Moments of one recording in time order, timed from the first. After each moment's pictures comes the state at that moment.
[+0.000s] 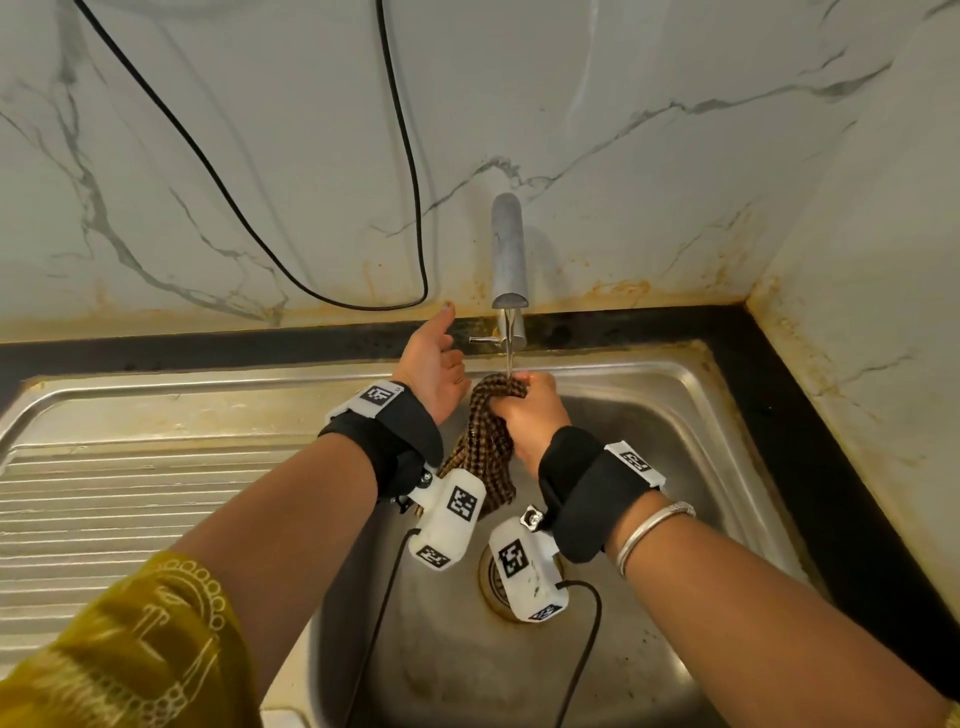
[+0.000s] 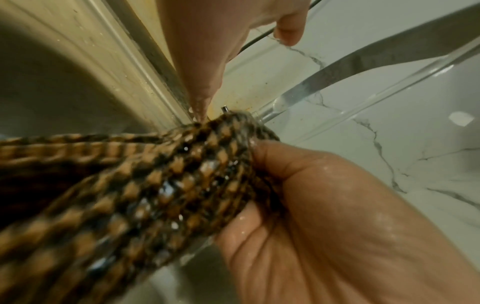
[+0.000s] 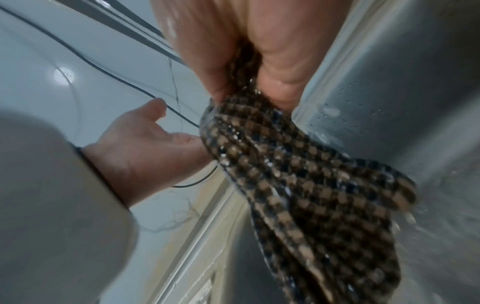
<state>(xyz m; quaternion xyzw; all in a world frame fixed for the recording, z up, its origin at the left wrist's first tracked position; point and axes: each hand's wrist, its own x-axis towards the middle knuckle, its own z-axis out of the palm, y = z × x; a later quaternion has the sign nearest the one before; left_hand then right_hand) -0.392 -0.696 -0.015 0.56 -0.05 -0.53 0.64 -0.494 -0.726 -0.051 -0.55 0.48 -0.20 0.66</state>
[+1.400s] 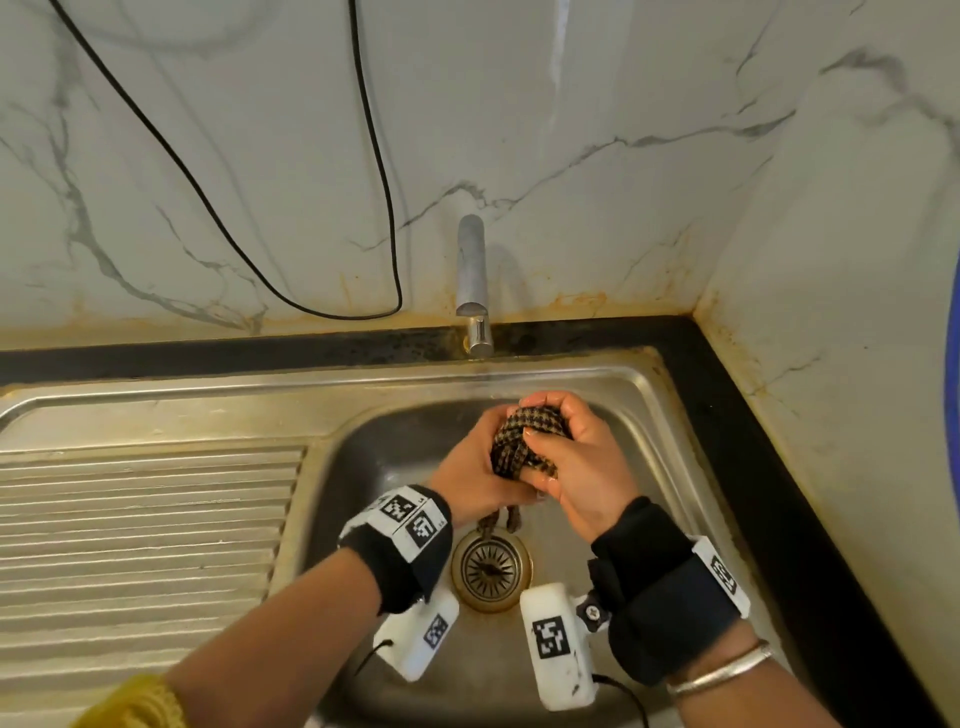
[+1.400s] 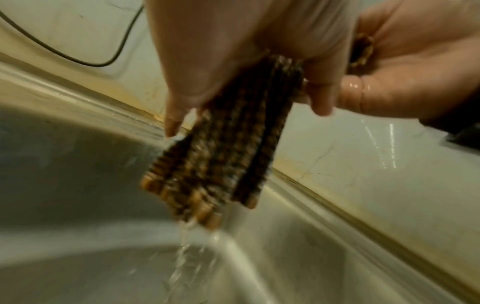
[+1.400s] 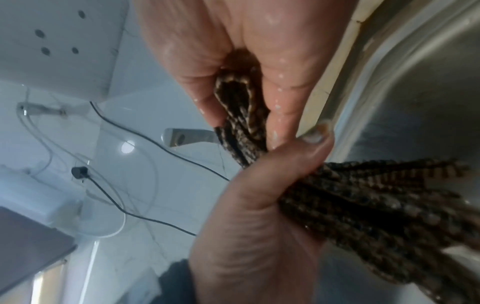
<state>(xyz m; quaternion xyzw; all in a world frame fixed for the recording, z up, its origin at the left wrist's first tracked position) -0.479 -0.641 -0.043 0.63 -0.45 -0.46 0.44 -0.599 -0.693 -0.001 -0.49 0.35 -0.29 0.74</state>
